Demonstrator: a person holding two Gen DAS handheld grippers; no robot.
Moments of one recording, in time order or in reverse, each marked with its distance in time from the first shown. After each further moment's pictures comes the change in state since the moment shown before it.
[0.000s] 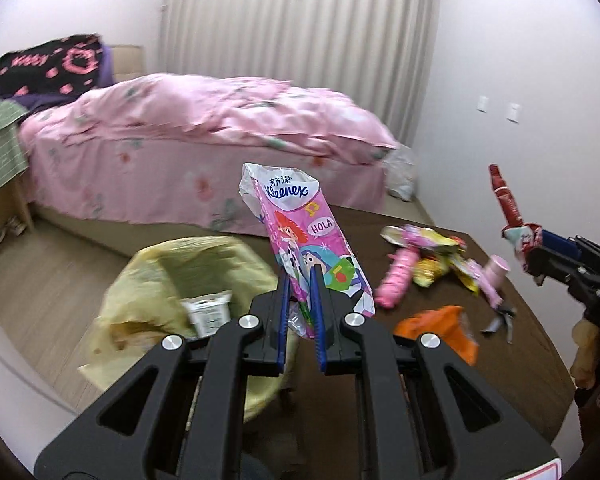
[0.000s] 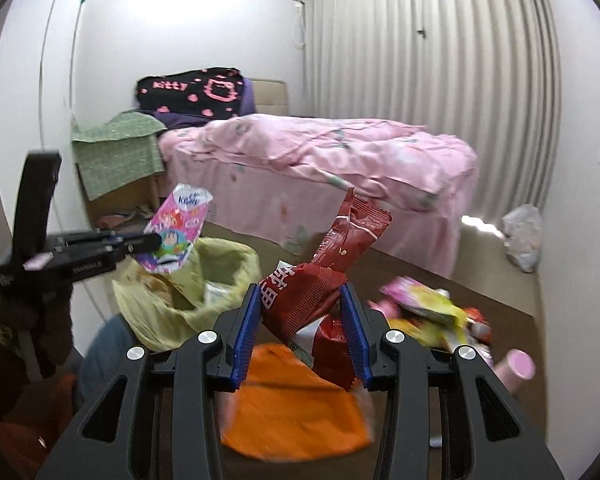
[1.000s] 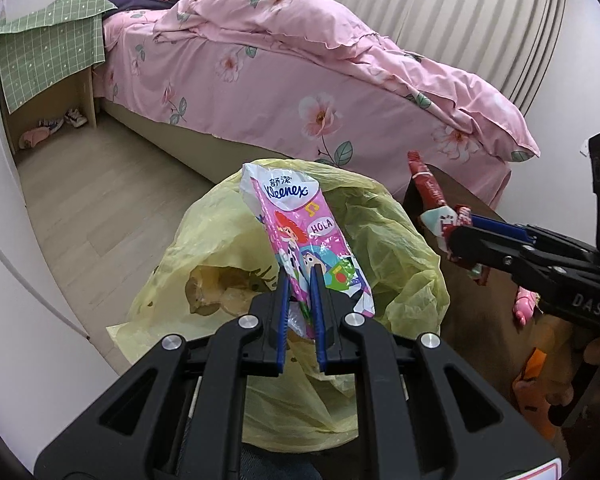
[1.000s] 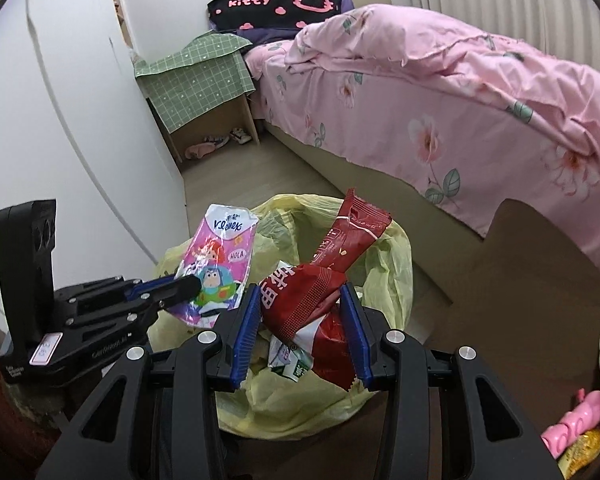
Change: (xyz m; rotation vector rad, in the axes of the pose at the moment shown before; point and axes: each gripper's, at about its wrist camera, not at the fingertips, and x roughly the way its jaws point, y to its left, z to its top) left arm 0.078 0.118 -0.045 -0.302 0.162 0.204; right arm 0.245 0.081 0.026 -0.060 0.337 0.383
